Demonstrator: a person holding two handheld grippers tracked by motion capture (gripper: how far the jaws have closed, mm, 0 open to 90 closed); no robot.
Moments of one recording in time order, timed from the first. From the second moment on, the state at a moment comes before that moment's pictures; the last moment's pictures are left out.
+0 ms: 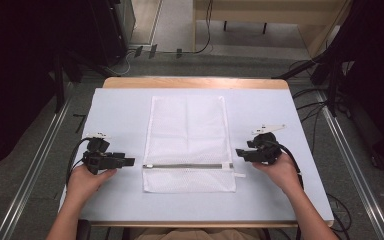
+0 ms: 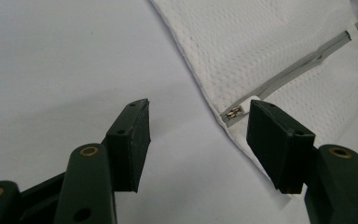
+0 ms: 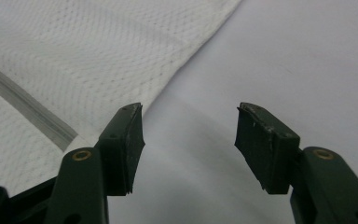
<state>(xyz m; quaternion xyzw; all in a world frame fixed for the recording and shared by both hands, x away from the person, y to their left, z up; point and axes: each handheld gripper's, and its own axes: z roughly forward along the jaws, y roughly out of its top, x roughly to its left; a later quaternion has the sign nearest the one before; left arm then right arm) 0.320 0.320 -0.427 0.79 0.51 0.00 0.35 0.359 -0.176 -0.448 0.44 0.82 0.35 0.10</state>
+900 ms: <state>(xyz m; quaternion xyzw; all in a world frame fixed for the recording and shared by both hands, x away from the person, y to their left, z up) 0.306 0.323 -0.422 0.79 0.51 0.00 0.35 0.348 -0.132 -0.433 0.38 0.85 0.36 0.09</state>
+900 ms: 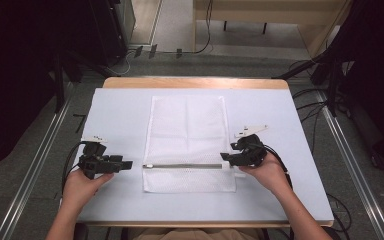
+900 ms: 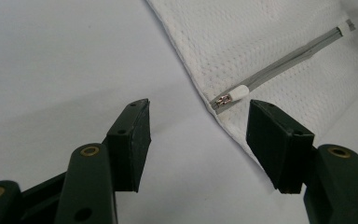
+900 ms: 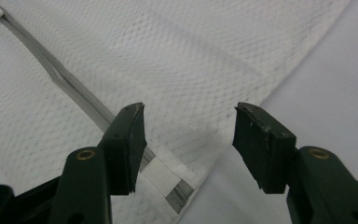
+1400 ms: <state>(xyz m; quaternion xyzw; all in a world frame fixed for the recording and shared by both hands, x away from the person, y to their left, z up) 0.307 0.324 -0.424 0.78 0.51 0.01 0.35 0.348 -0.110 -0.425 0.36 0.86 0.35 0.08</state>
